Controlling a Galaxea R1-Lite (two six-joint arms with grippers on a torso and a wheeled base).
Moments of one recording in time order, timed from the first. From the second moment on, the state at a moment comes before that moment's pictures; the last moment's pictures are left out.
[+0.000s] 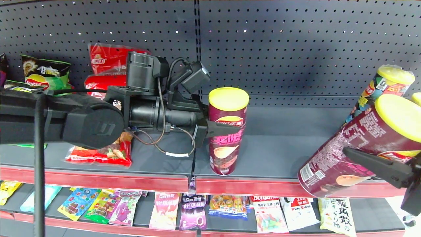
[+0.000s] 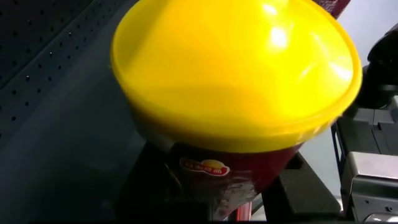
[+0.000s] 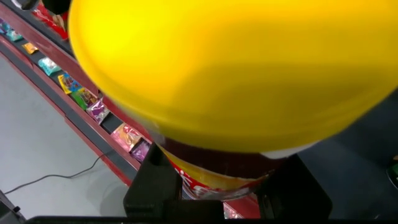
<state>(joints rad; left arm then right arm) -0.57 1.87 -1.26 -0.26 -0.79 0.33 0.46 1.00 -0.48 -0.41 0.15 -0.13</state>
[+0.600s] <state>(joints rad) -0.56 1.84 -1.22 -0.26 -0.79 0.33 0.46 1.16 -0.65 -0.41 0.14 -0.14</state>
